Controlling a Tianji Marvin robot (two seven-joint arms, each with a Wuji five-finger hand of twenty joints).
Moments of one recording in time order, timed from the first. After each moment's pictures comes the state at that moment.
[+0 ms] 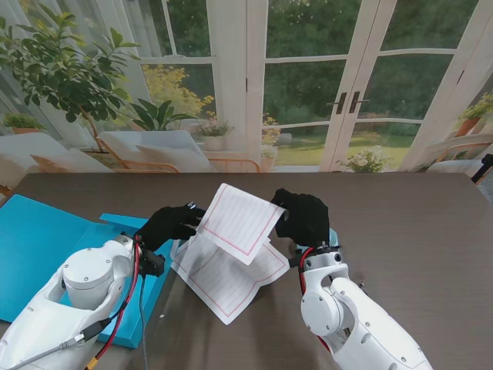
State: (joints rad) left arm 1.47 -1.14 -1.33 -1.54 -0.27 0.15 -0.26; right arm -1.41 -1.21 0.98 -1.49 -0.80 0.01 -0.69; left_hand 0.82 -0.02 -0.03 0.00 0.64 0.35 0.12 0.25 0.59 0.45 0.09 0.35 0.38 0.47 0.12 0.44 0.06 0.39 0.23 0.75; right_hand 0.57 -0.77 1.37 -0.39 0.88 -0.13 1.14 0.04 1.27 0.01 0.73 0.58 1.28 0.06 0.93 0.57 0.77 0.14 1.28 0.34
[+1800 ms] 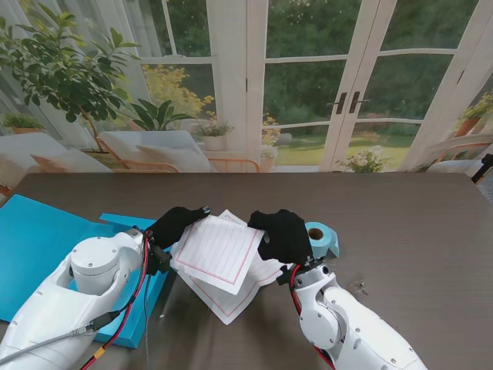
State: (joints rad) left arm 1.38 -1.14 -1.28 -1.46 -0.31 0.16 -0.40; right arm -1.37 -1.20 0.89 -1.37 -0.86 -0.23 -0.74; left_hand 0.93 -0.06 -0.02 -0.01 0.93 0.38 0.32 0.49 0.89 0.46 0.23 0.66 0.55 0.51 0.35 0.65 0.21 0.44 0.34 0.98; right_hand 0.57 -0.77 1.37 -0.39 0.88 -0.13 1.15 0.04 1.27 0.01 0.73 0.58 1.28 0.06 0.93 0.57 0.77 0.14 1.28 0.36
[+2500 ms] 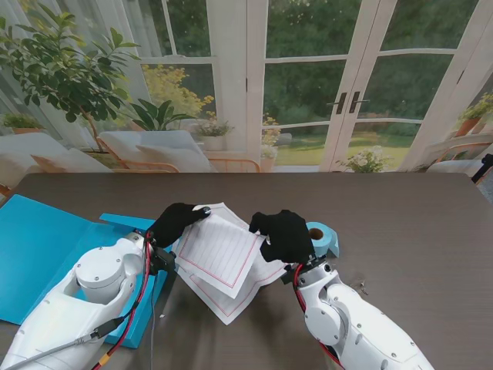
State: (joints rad) left arm 1.41 -1.16 -1.26 -1.46 -0.34 0.02 -0.27; right arm -1.34 -1.19 0.88 -1.32 -0.89 -0.25 -0.75; left_hand 1.11 -0.14 0.07 -0.02 0.85 0.38 0.81 0.58 1.09 0.37 0.74 1.18 0.88 0.47 1.21 1.02 0.35 0.54 1.31 1.05; right_hand 0.54 -0.83 1.39 -0.39 0.82 -0.13 1.16 0.06 1.24 0.01 0.73 0.55 1.28 0.06 0.81 0.54 0.77 0.15 1.29 0.36
